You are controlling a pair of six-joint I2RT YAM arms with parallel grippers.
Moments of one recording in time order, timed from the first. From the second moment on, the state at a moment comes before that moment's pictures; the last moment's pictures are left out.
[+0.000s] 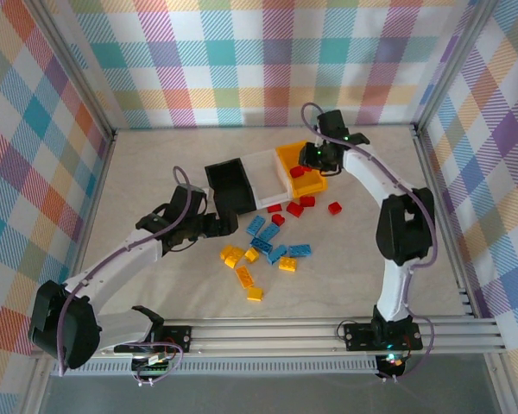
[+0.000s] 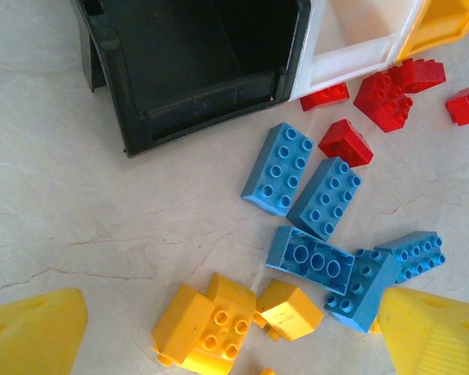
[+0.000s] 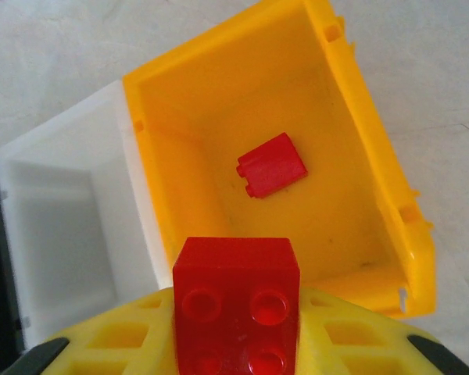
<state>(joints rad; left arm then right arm) -0.47 1.20 0.83 -0.50 0.12 -0.53 0.32 1.98 1.72 -0.69 -0.14 0.41</state>
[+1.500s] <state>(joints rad) -0.43 1.18 0.82 -0.54 0.12 -0.52 0.32 2.24 1.98 -0.80 -0.14 0.31</state>
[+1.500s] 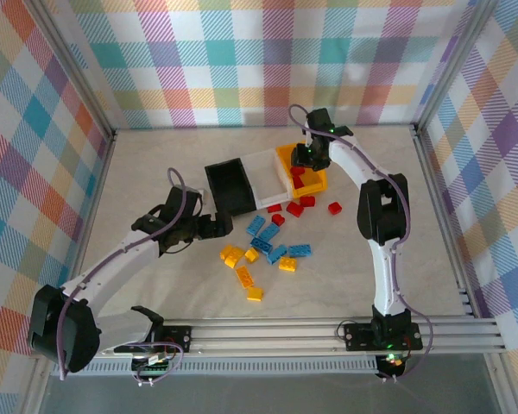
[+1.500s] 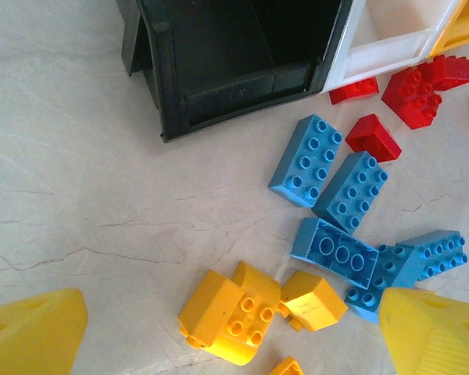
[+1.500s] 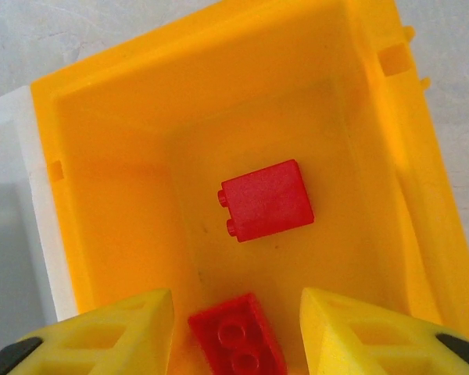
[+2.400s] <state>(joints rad) -0.44 1.11 0.79 -0.47 0.23 -0.58 0.22 1.82 1.30 -0.76 -0.09 0.31</state>
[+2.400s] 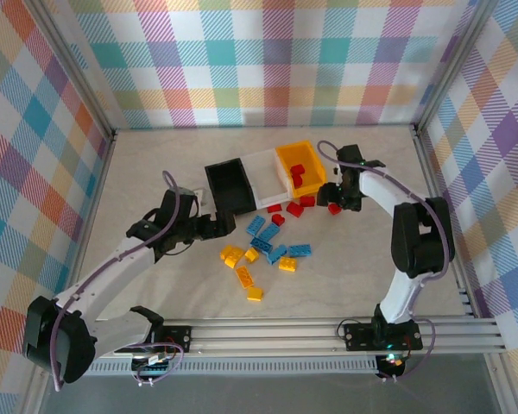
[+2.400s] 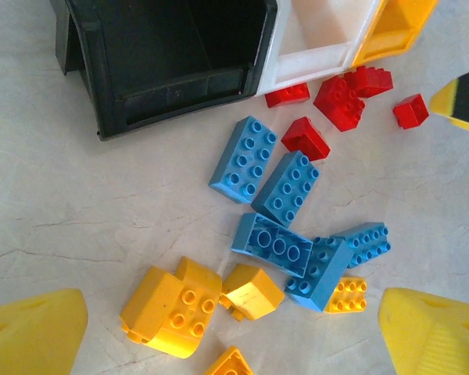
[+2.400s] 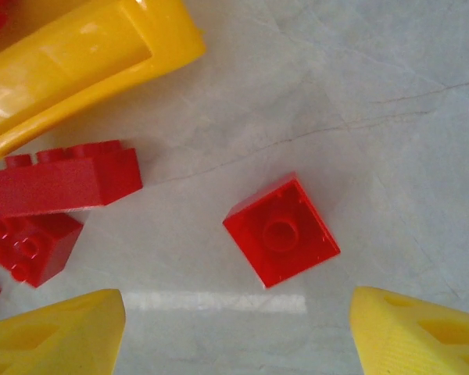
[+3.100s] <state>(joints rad) -0.43 1.14 0.78 -0.48 0.22 -0.57 0.22 1.99 1.43 -0.76 -0.03 0.31</state>
